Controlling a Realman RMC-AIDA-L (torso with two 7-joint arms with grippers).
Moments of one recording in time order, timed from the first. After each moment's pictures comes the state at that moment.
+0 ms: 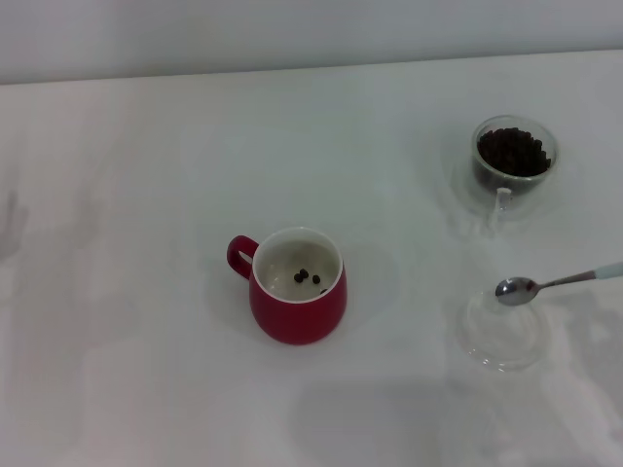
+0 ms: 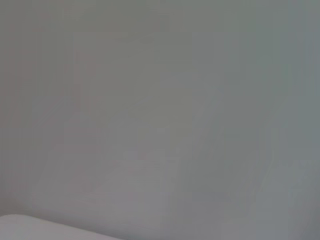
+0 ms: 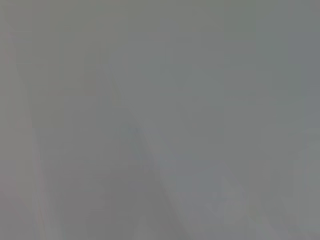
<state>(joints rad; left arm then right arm) -0.44 -2.08 -0.32 -0.11 -1.53 -1.10 2.82 0.05 2.02 -0.59 0.40 -1.18 -1.93 0.40</state>
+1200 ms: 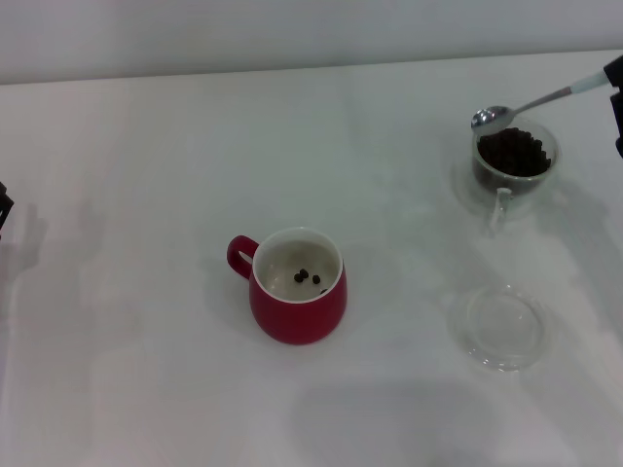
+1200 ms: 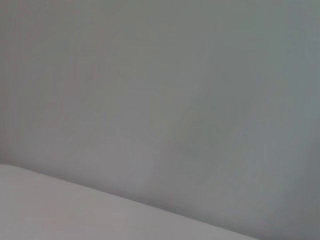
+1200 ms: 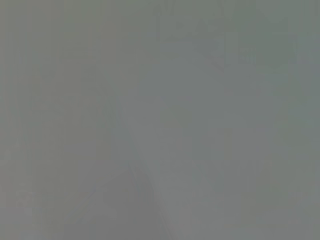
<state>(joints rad) -0.43 -2.09 -0.31 -0.17 -1.52 -1.04 2.82 0.35 2.01 -0.37 0.20 -1.18 -1.75 0.63</state>
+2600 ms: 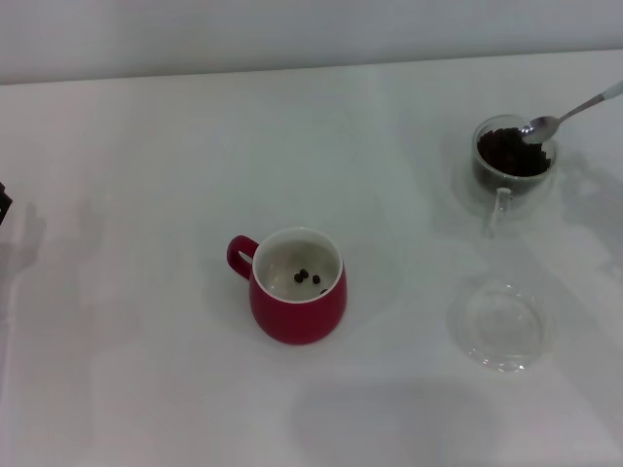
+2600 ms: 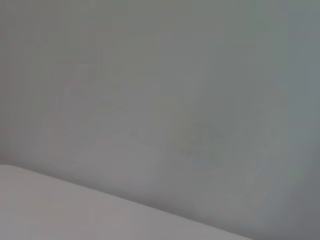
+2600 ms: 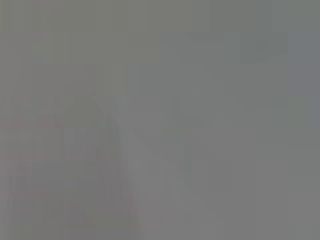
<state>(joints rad) -0.43 -2.08 -0.32 -0.17 -1.52 -1.04 2.82 0.31 2.01 -0.39 0.00 -1.19 -1.60 0.61</state>
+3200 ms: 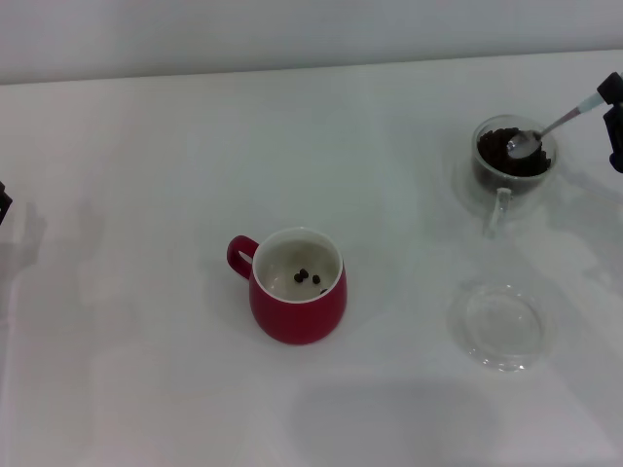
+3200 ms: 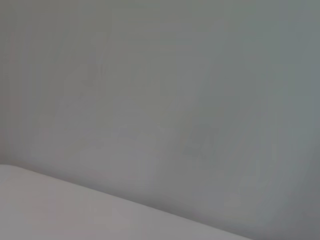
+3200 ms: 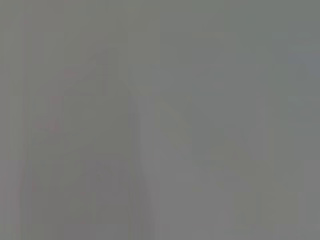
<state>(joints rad) -0.43 -2.08 -0.32 -0.17 -1.52 -1.04 2.82 0.31 2.01 -0.45 0.01 -1.18 -1.58 0.53</state>
